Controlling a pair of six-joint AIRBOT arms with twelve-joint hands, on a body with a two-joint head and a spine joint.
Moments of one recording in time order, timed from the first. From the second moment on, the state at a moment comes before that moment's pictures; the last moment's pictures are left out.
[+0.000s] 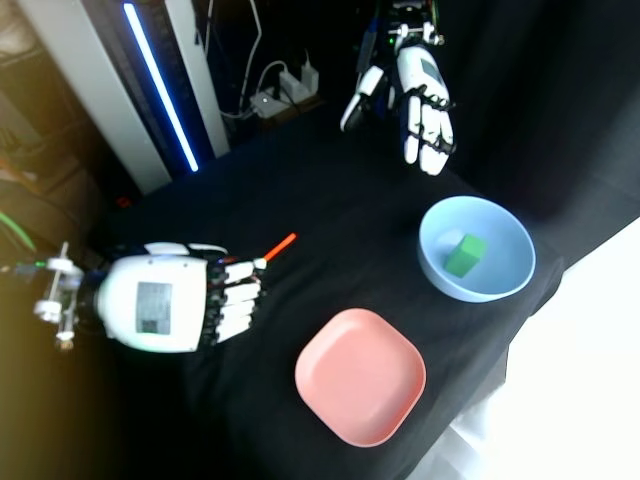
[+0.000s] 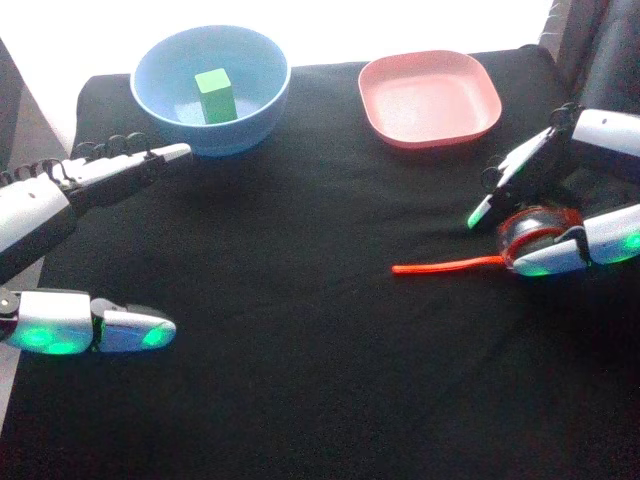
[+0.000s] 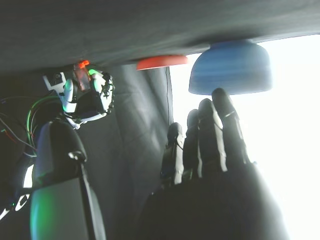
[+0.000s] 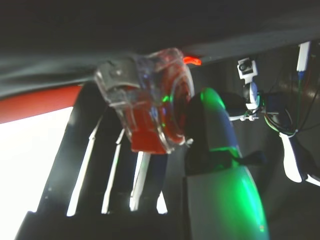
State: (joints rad) left arm 1.01 -0.92 1.08 -0.13 -1.13 0.69; right arm -0.89 -1.14 1.53 -0.45 0.93 0.14
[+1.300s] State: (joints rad) left arm 1.00 -0.95 1.10 -0.11 -1.12 0.68; right arm -0.56 -1.49 2.00 -0.46 0.53 0.07
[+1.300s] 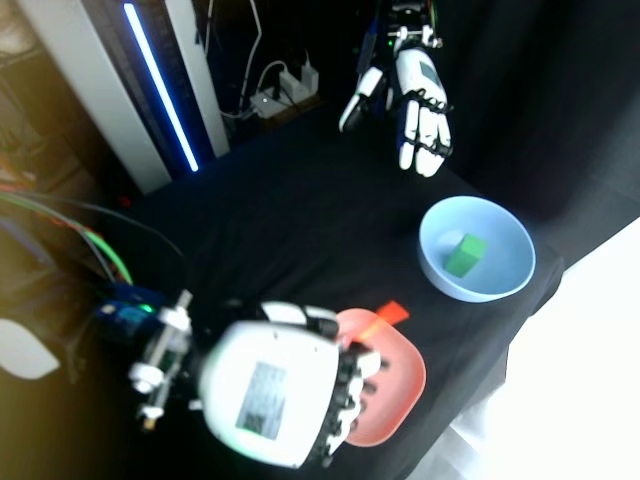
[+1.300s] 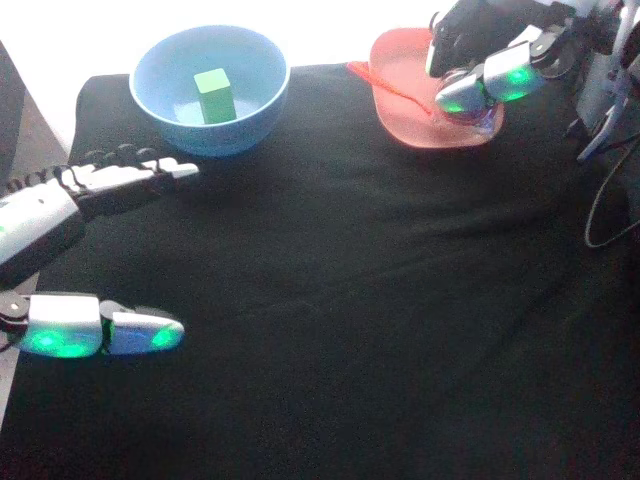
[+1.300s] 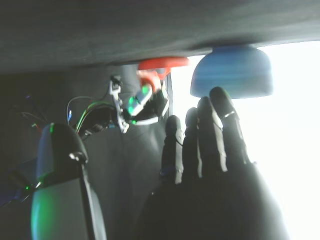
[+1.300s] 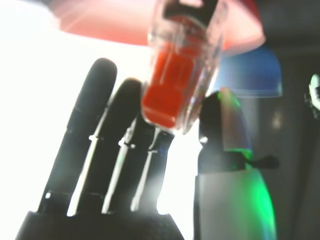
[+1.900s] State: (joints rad) left arm 1.00 -0.95 1.10 -0.10 -1.12 0.66; right arm -0.55 -1.48 1.98 -0.45 0.62 0.16
